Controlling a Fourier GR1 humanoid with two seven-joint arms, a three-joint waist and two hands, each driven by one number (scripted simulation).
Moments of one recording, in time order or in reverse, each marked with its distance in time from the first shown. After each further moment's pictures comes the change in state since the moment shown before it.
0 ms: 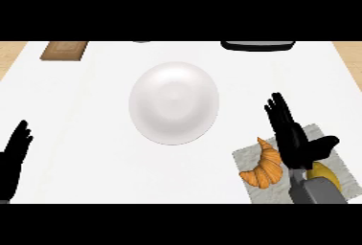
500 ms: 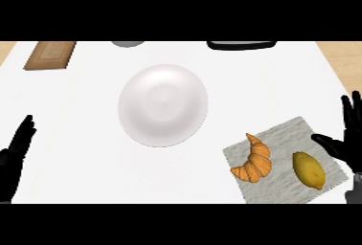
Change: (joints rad) left arm 0.009 0.020 -0.039 -0.070 -0.102 0.007 -0.089; right arm 0.108 -0.089 -0.329 -0.195 -0.203 -0.016 -0.050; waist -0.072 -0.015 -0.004
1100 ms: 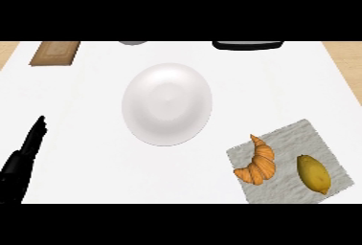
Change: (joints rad) left arm 0.013 -0.035 -0.028 -0.037 -0.060 -0.009 -0.032; right arm 0.541 0.106 -0.164 -0.481 -0.067 0.023 -0.105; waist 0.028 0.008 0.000
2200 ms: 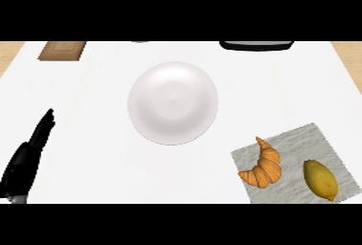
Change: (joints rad) left arm -0.051 -0.037 0.013 0.001 -0.051 -0.050 0.035; right arm 0.067 -0.496 -0.079 0.048 0.185 0.274 0.528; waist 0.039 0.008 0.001
